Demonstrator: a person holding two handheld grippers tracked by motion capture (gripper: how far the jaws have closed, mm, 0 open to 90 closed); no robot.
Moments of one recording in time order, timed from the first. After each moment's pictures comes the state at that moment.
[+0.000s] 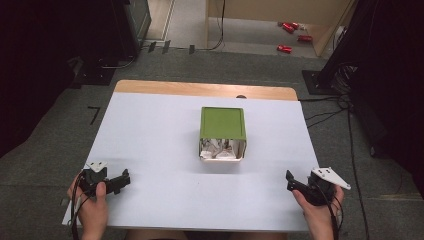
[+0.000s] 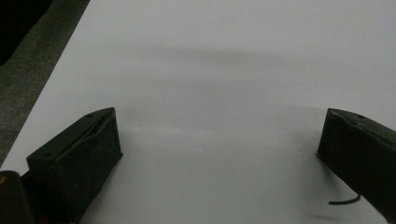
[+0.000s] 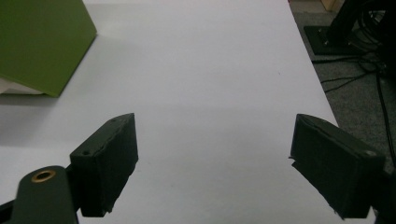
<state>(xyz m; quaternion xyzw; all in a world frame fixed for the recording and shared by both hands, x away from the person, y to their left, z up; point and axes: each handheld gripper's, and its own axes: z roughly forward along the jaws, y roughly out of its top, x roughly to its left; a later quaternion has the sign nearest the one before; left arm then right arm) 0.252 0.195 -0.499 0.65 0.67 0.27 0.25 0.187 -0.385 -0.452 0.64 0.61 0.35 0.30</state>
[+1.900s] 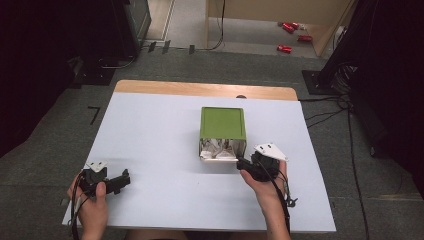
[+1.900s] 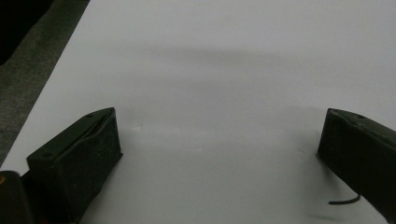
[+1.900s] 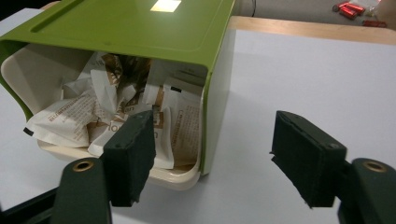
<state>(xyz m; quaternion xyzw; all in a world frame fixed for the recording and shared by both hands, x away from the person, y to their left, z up) 0.252 0.195 -0.499 0.65 0.67 0.27 0.25 0.247 -0.250 -0.422 0.58 0.66 0.39 0.28</state>
